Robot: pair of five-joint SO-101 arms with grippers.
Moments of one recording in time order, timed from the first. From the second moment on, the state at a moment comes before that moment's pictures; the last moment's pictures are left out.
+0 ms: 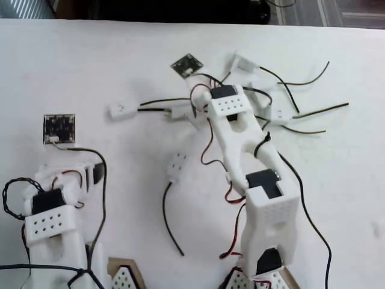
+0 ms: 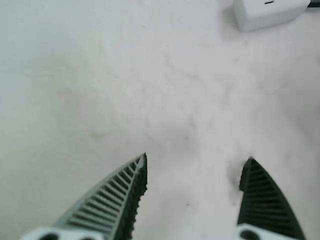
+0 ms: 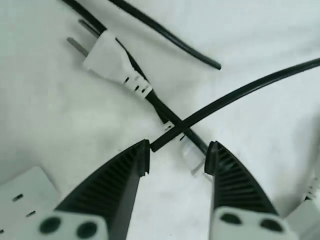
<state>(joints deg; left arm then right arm) -24.7 -54.6 72.6 46.7 -14.6 -17.9 26.1 -7.1 58.3 24.2</state>
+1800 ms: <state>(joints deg) -24.7 -54.6 72.7 46.7 -14.6 1.9 2.7 -7.9 96.4 30.5</state>
